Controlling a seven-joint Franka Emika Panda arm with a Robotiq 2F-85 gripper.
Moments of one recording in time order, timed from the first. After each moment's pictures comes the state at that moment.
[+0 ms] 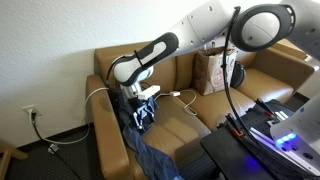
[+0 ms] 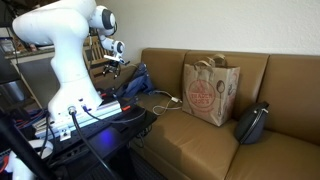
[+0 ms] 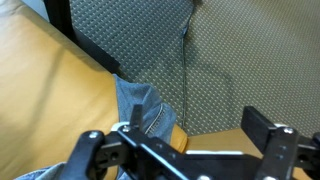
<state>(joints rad) 0.60 1.20 0.27 -1.15 0.13 1.72 -0.01</state>
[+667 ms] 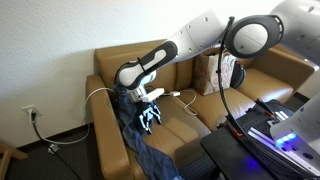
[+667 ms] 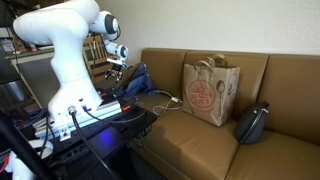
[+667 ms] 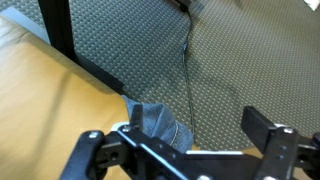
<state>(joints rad) 0.57 1.28 0.26 -1.10 0.12 1.65 0.02</state>
